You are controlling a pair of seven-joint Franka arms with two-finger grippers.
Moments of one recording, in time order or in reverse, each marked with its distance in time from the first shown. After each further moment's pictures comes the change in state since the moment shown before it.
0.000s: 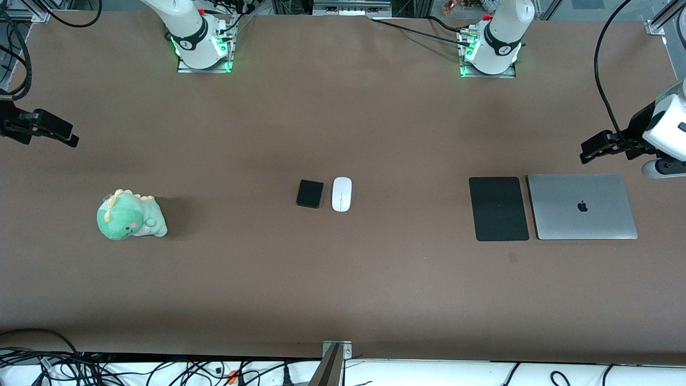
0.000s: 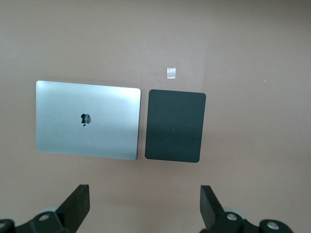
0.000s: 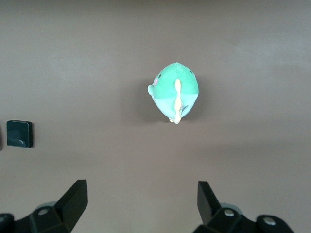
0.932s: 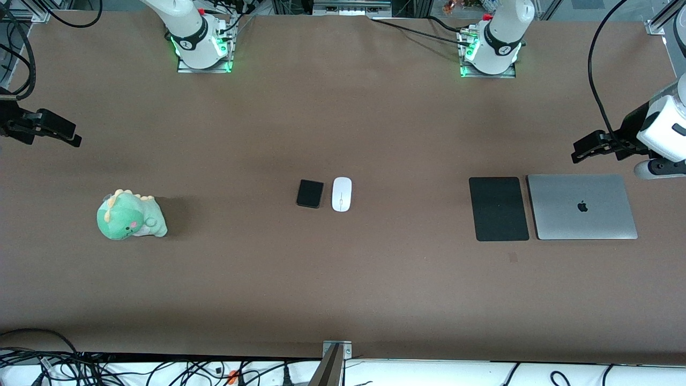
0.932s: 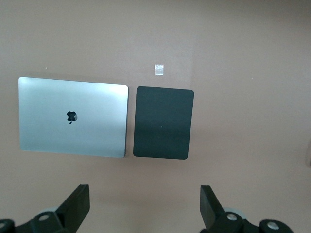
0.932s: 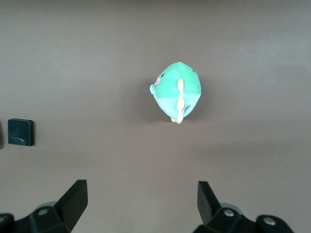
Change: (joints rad) left arm 0.000 0.006 -0.007 -0.001 -0.046 -0.004 -0.002; right arm 0.006 0.000 0.003 -0.001 0.000 -0.002 0.000
